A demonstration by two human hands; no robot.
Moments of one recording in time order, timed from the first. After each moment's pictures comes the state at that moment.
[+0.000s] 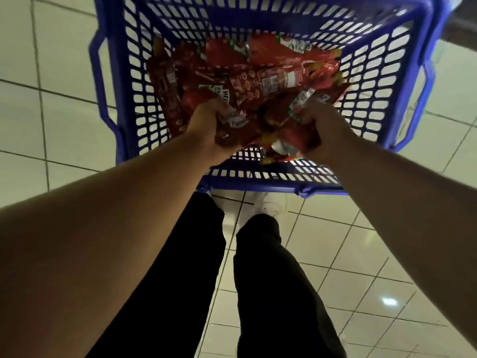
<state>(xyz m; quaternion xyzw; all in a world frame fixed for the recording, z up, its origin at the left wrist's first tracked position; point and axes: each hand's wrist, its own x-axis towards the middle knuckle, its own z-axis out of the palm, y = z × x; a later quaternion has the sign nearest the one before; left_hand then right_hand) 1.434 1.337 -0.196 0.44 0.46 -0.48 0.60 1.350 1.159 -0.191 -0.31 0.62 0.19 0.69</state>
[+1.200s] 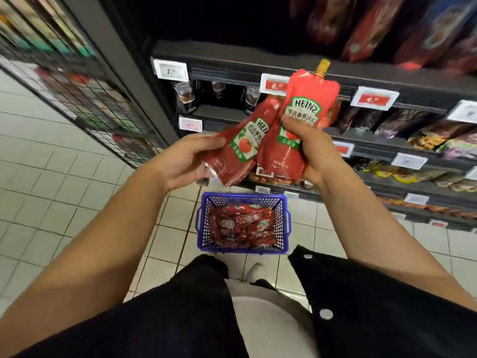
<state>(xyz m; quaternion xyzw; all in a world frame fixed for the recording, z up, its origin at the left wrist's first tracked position) 1.482 1.340 0.540 0.57 -0.10 -0.50 0.64 1.374 1.109 0.530 -0.41 0.28 -0.06 0.87</state>
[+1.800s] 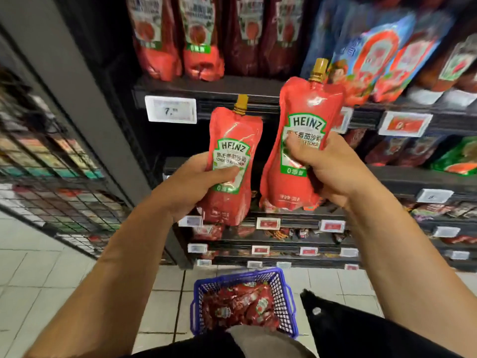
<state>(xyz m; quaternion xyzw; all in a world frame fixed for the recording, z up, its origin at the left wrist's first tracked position) 1.635 1.315 0.642 0.61 -0.27 -0.40 0.63 1.488 1.122 0.690 -0.64 0.18 -0.19 0.73</state>
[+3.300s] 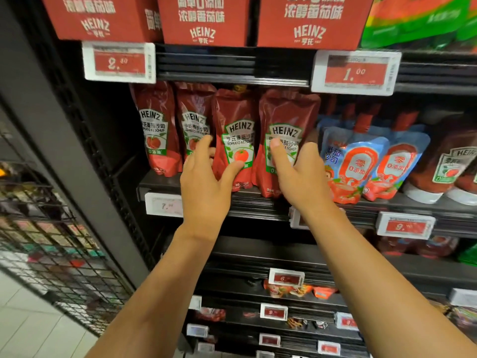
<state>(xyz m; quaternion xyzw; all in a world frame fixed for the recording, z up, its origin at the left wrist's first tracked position) 1.677 1.206 0.732 0.79 -0.25 0.22 0.52 1.596 1.060 0.754 -0.81 0.23 -0.39 0.37</state>
